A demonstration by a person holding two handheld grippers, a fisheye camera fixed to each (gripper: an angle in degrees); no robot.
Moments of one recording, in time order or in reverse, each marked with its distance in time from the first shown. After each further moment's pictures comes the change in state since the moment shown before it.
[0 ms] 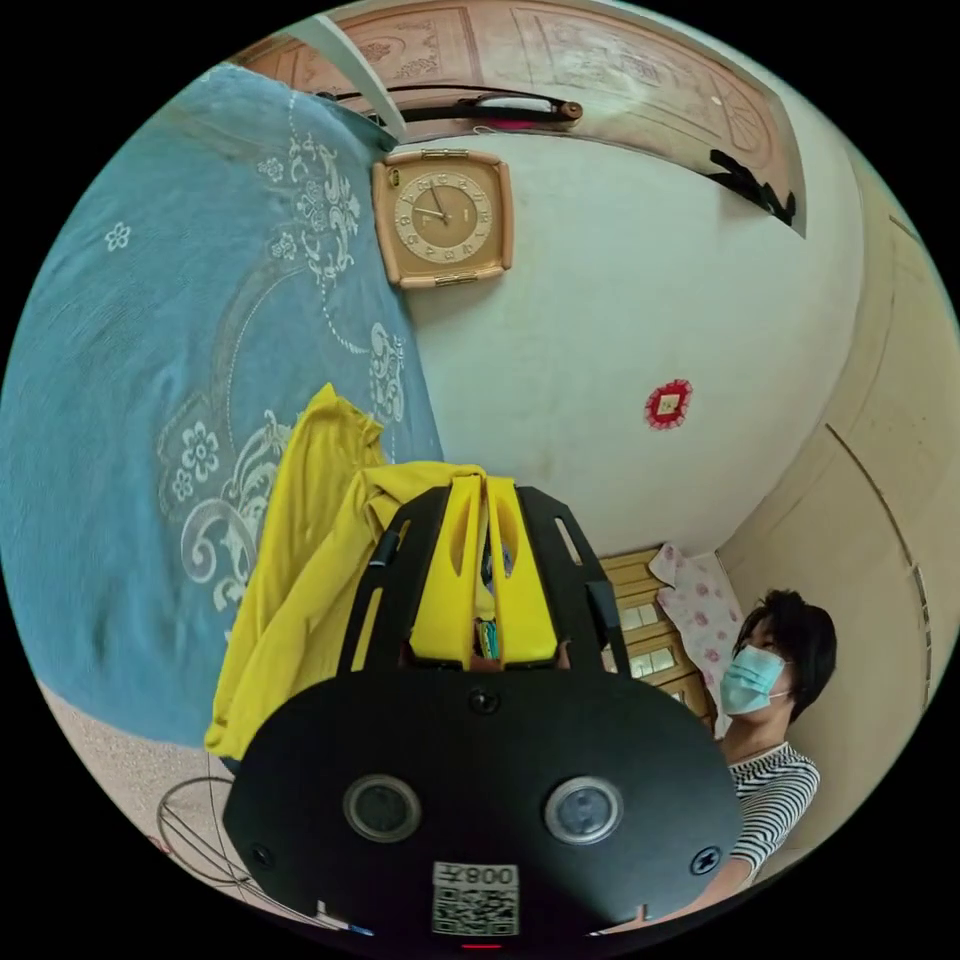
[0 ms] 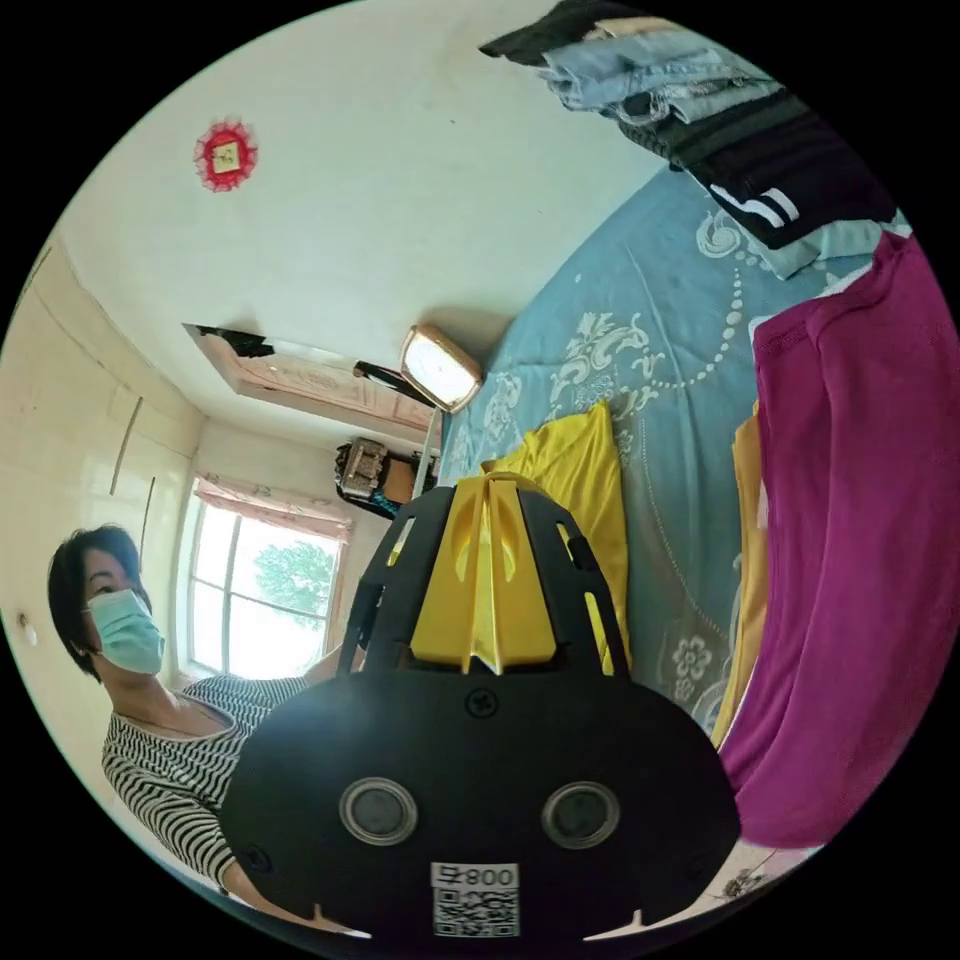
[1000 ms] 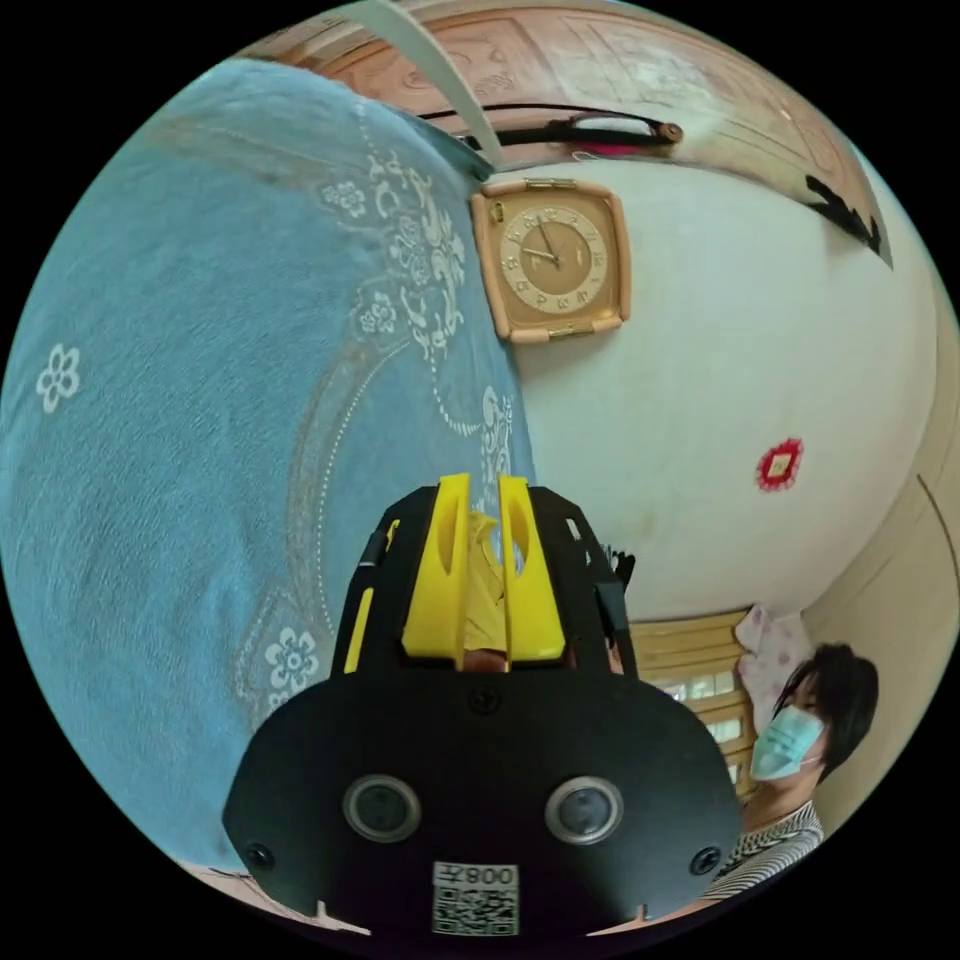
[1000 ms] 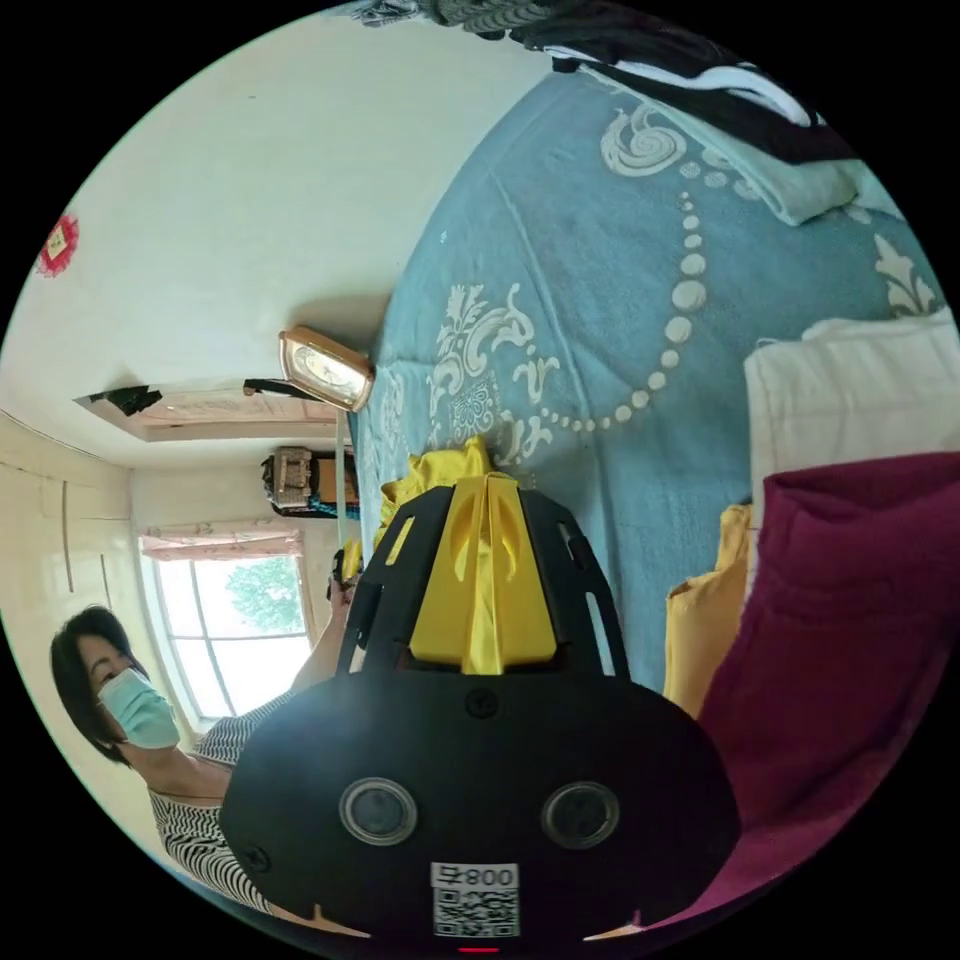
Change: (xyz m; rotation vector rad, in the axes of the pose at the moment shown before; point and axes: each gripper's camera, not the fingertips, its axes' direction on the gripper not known) left arm 0.028 -0.115 0.173 0.053 -0.274 -0.018; right arm 0.193 -0.026 0.196 -0.118 0.206 0.173
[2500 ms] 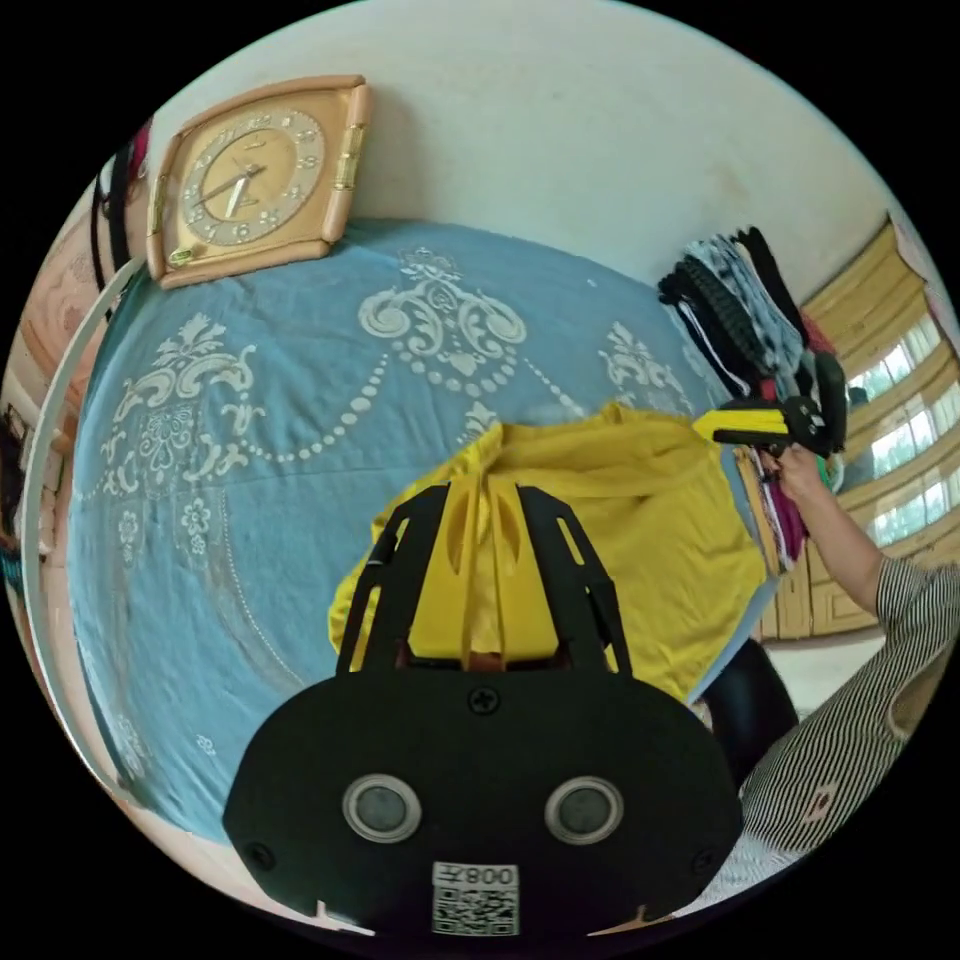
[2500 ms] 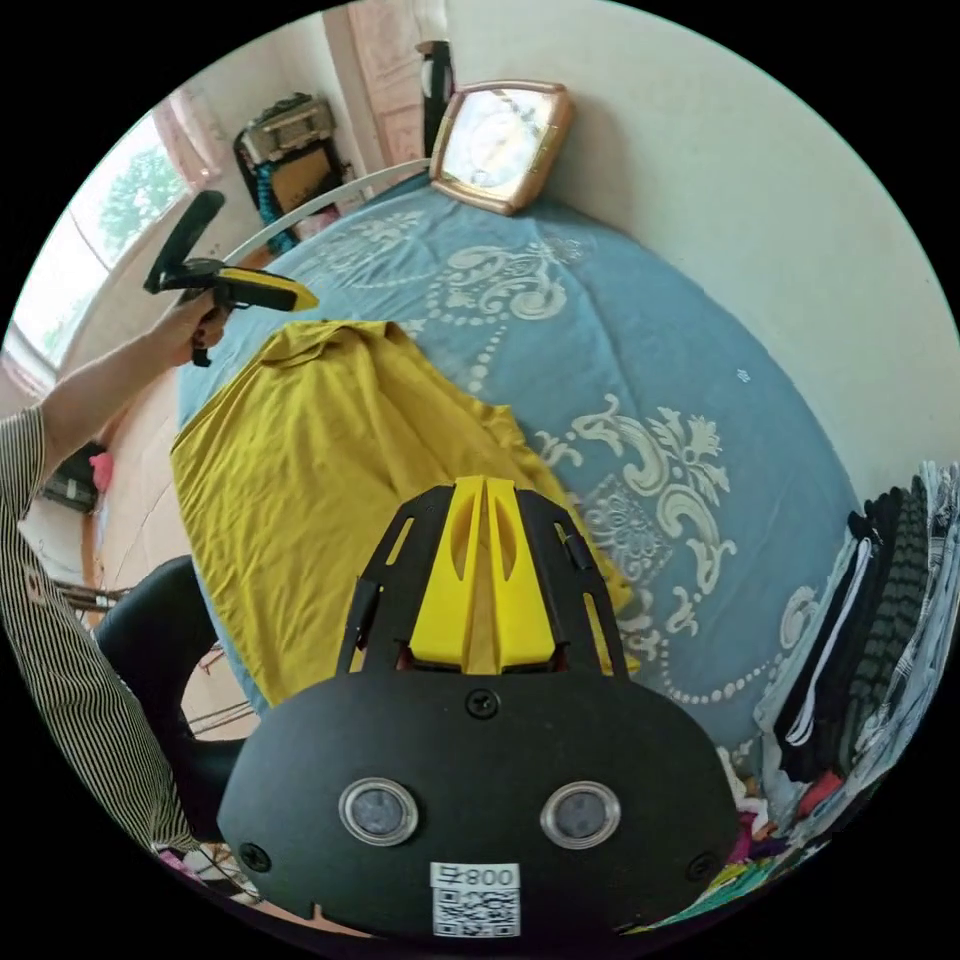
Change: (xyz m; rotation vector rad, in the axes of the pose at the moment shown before) left arm 0.204 0.107 0.293 -0.537 -0.645 0.835; right arm -0.272 0.150 0.332 -0.272 0.668 -1.011
